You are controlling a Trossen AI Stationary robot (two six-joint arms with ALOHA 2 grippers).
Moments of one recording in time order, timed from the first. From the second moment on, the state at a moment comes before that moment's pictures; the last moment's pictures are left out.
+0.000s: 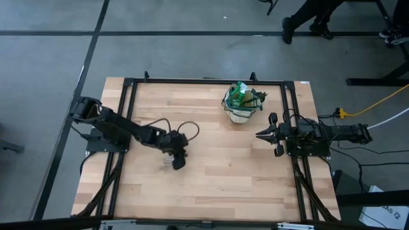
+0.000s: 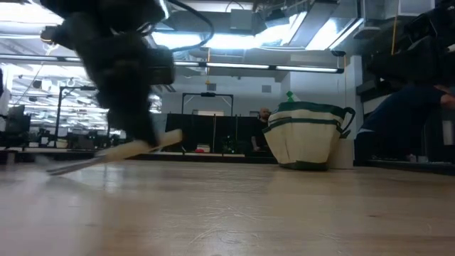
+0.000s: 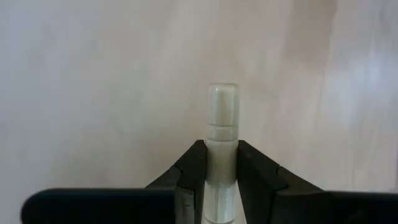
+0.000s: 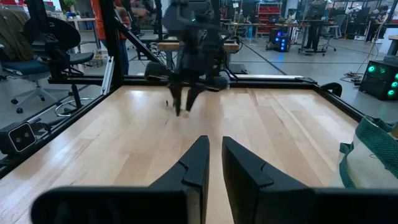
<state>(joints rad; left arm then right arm) -0.21 1.51 0.69 -0.12 -0.07 -0.61 0.08 0.04 0.04 -0.06 0.00 0.01</state>
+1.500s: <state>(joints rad) 0.23 1.56 1.11 0.31 -0.04 -0.05 0.08 0.04 0.04 -0.06 0.00 0.01</state>
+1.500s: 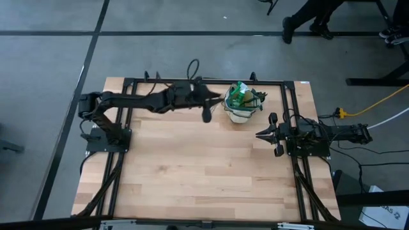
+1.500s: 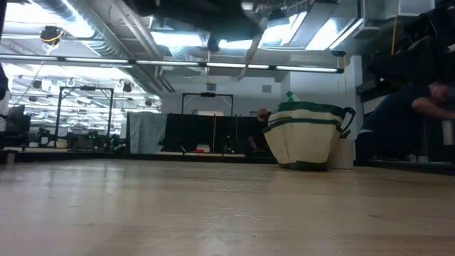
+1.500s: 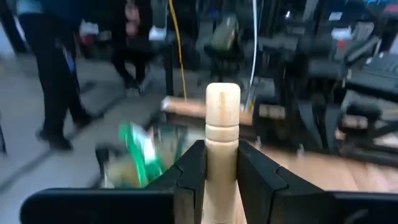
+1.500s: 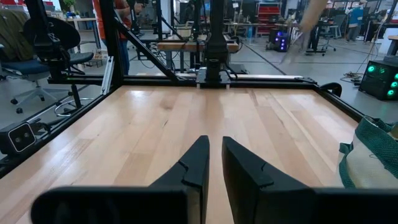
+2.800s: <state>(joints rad) 0.31 2.26 1.82 0.40 0.03 0.10 0.08 0.04 0.04 -0.06 0.00 0.01</state>
